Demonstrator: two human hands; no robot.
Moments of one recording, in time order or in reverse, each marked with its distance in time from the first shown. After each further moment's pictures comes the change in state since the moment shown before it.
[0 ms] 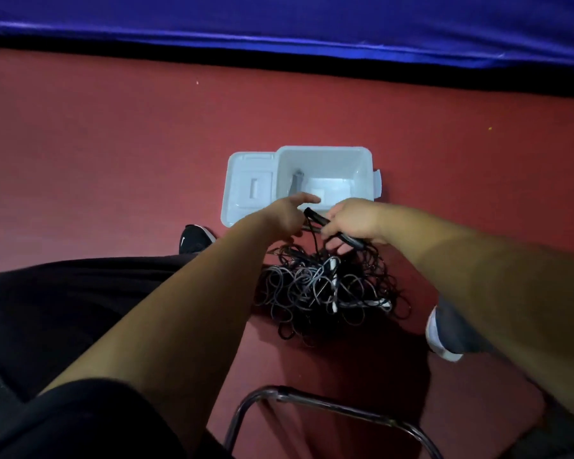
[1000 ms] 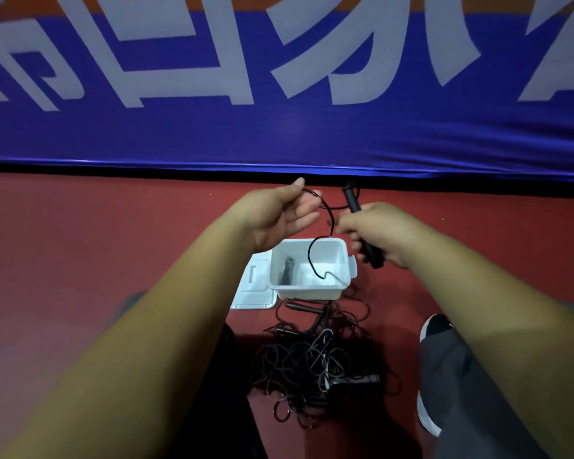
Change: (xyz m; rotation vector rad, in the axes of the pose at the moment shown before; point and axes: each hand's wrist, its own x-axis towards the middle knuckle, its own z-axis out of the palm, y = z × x) left_hand -0.164 0.199 -0.049 -0.878 -0.057 0.263; right_hand -0.179 -0.083 -0.076 0.351 0.399 -0.263
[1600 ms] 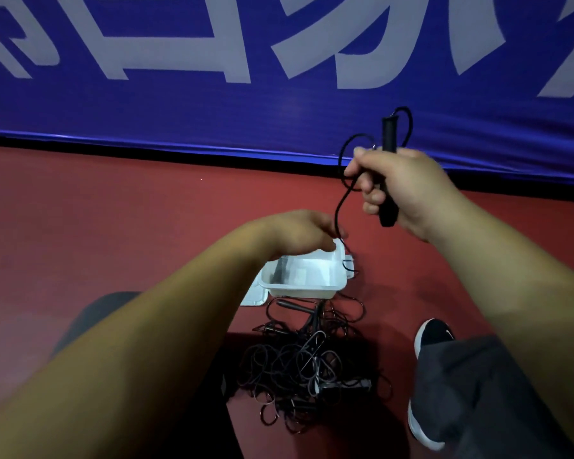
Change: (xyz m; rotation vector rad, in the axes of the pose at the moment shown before) left_hand 0.060 -0.034 -0.006 1.129 -0.239 0.016; right_hand 0.016 -0.054 -0.024 0.274 -0.009 -0.363
